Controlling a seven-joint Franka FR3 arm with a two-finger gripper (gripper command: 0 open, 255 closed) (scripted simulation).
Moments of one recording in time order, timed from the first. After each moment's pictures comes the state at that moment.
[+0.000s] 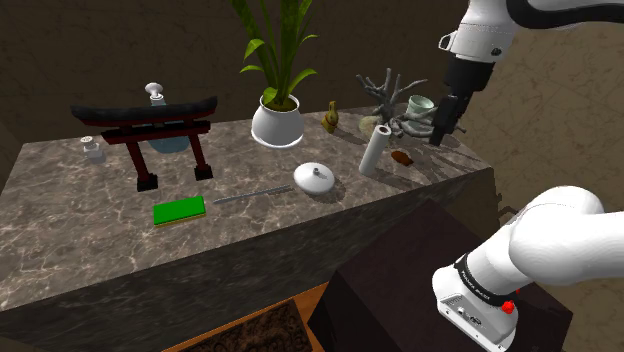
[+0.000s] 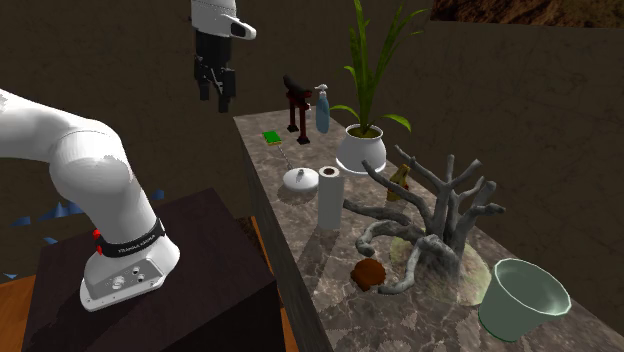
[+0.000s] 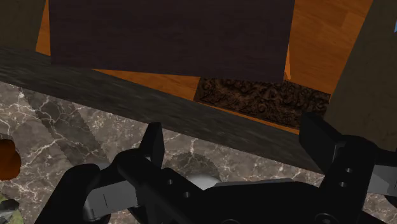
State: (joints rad) arm 0.02 -0.76 0.02 -2.45 0.09 1.49 -0.13
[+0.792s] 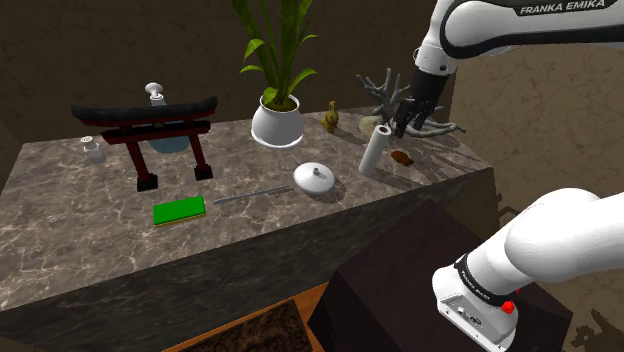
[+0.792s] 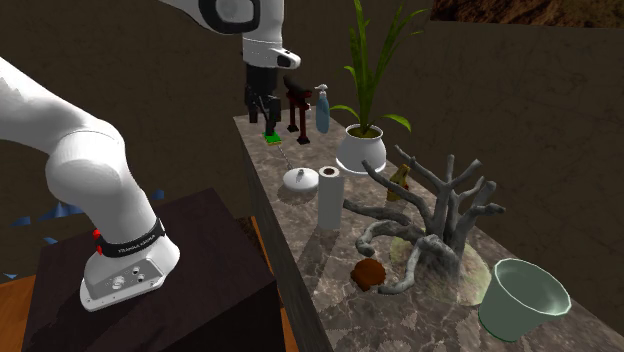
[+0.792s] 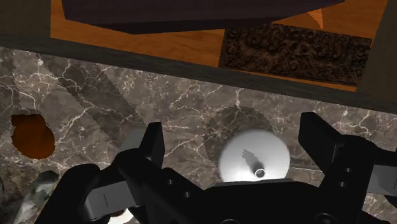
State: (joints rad) arm -0.07 -0.50 -0.02 -2.45 0.03 1.83 -0.10
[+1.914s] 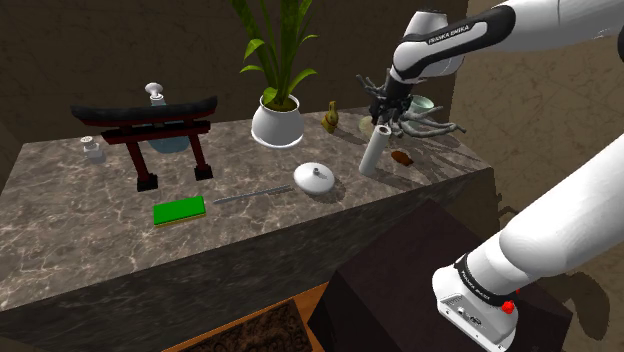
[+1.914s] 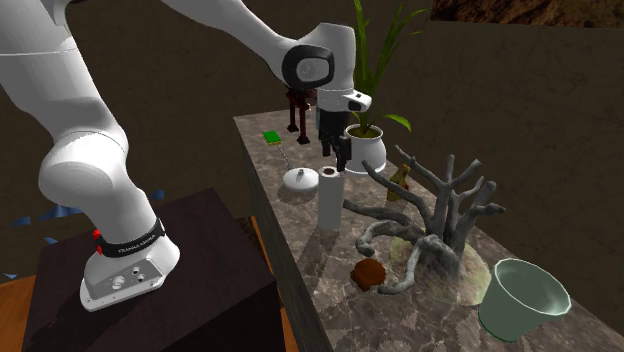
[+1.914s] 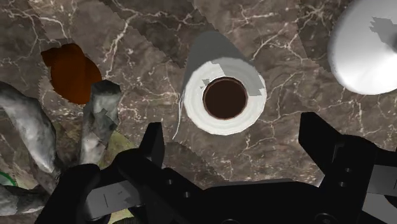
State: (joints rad) arm -0.18 0.02 -0.11 -2.22 -0.02 2.25 -0.02
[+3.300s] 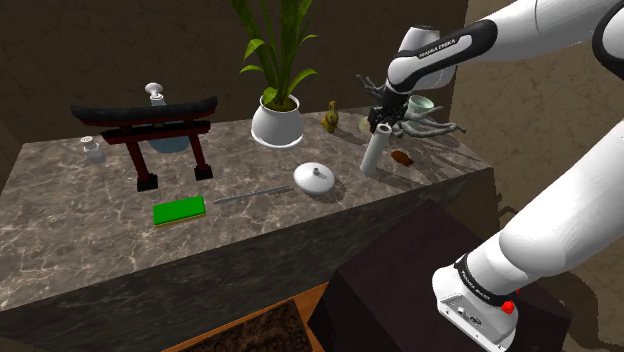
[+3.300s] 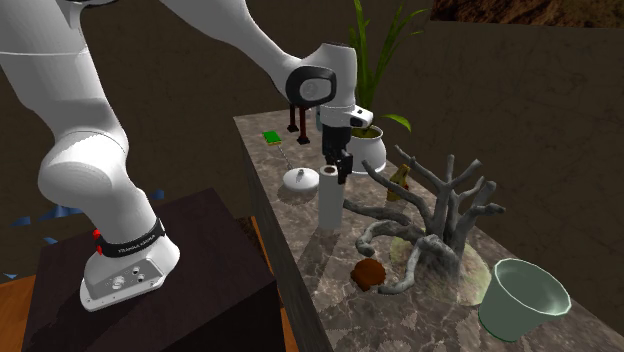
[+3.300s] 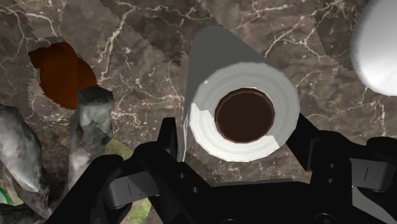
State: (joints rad) arm -0.19 0.09 -0.12 -2.24 -0.02 2.35 -0.02
